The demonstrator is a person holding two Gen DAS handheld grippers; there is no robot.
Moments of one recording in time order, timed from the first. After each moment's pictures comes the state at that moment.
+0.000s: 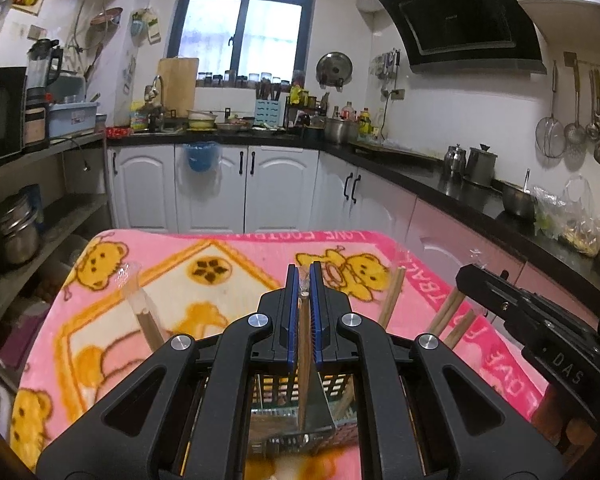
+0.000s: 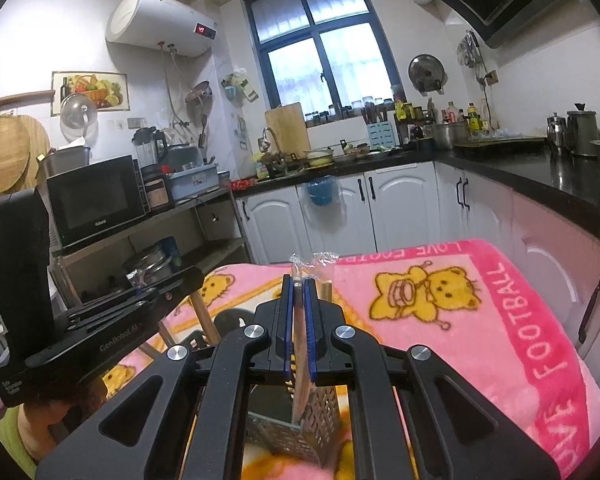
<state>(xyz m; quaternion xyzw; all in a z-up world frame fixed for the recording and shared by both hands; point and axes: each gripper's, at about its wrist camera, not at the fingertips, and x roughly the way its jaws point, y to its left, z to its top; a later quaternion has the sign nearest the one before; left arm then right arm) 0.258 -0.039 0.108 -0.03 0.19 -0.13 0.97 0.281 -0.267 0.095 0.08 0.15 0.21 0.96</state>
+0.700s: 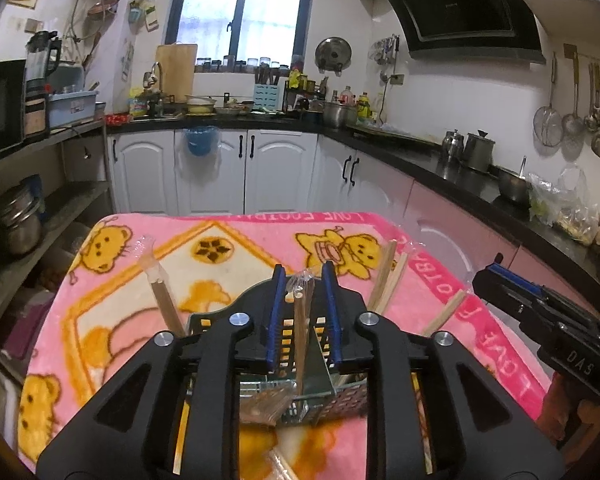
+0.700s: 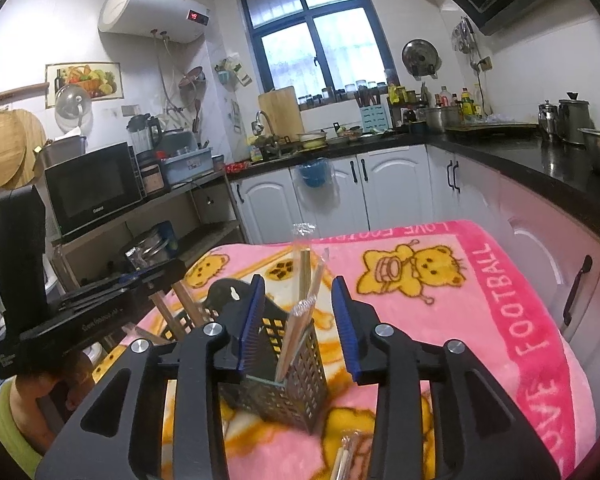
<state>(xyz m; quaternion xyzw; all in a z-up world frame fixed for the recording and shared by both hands) 0.245 -0.032 0.107 -0.03 0.22 -0.13 0.97 0.262 -0.283 0.085 0.08 0.18 0.20 0.96</state>
